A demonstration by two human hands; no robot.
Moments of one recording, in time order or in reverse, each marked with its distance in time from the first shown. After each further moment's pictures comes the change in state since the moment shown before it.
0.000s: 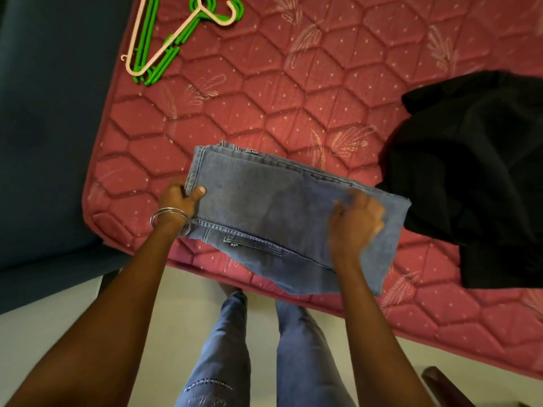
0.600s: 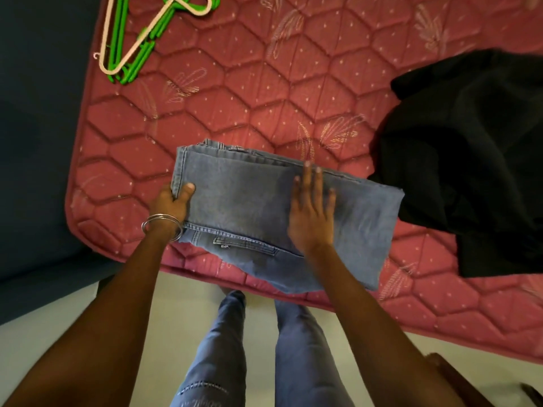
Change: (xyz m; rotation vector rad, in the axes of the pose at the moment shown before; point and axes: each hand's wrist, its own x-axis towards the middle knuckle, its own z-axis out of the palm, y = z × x) left_hand -0.003 -0.001 0.013 -0.078 -0.026 -0.057; right_hand -0.020 -0.005 0.032 -0.420 -0.428 -0.510
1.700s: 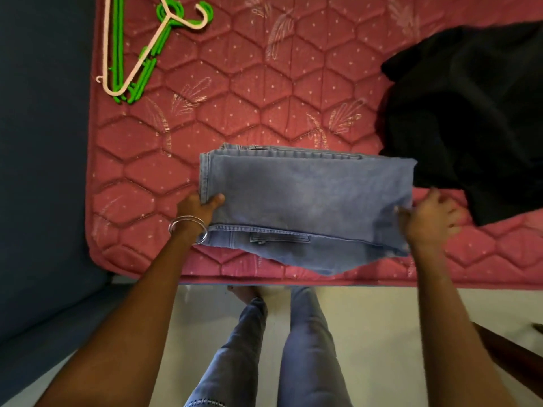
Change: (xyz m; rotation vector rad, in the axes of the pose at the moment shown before) left_hand 0.034 -0.022 -0.024 0.092 -0.233 0.210; right_hand -0.077 0.056 -0.056 0.322 0.101 1.010
